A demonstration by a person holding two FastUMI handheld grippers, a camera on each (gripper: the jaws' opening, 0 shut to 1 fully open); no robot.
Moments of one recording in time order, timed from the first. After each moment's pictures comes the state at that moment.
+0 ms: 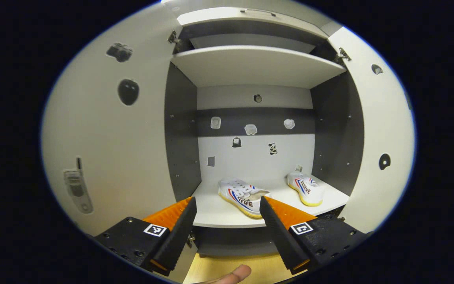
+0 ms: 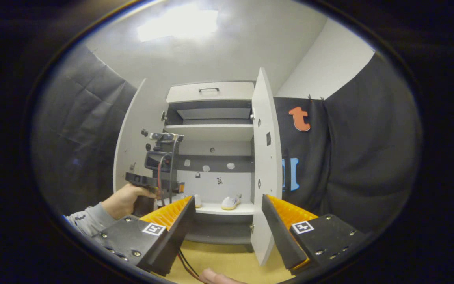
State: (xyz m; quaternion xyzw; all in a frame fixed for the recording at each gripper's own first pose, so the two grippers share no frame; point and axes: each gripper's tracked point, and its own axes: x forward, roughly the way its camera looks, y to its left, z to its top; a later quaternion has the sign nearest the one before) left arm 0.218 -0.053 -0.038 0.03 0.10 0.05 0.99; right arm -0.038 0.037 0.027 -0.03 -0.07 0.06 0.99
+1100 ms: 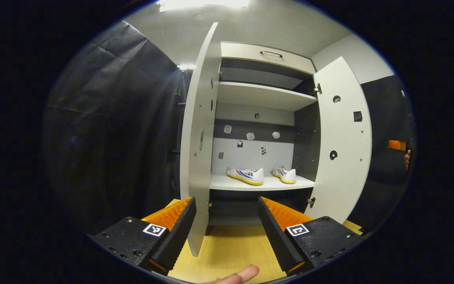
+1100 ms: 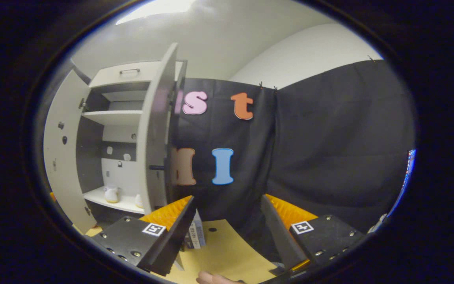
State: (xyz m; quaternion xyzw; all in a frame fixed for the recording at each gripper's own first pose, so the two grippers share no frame) left arm -0.003 -0.010 -0.046 -0.02 0.05 0.01 1.00; right arm 0.080 -0.226 0.066 -0.04 0.02 -0.15 0.99
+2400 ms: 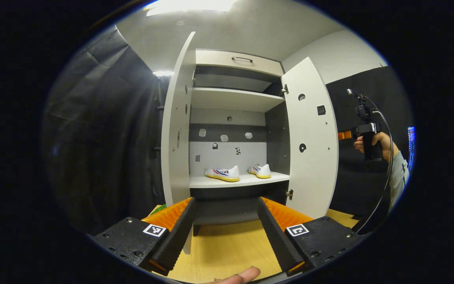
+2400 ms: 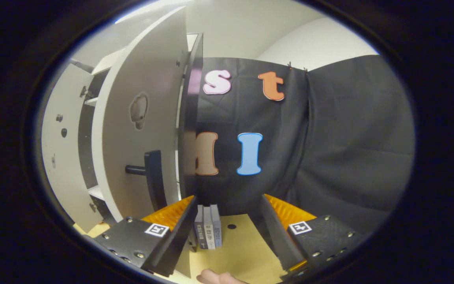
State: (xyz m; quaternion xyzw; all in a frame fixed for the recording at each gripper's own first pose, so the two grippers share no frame) left arm -0.034 -0.035 -0.058 0.01 0.04 -0.08 1.00; right arm 0.190 -0.156 0.039 -0.06 0.07 -0.05 0.99
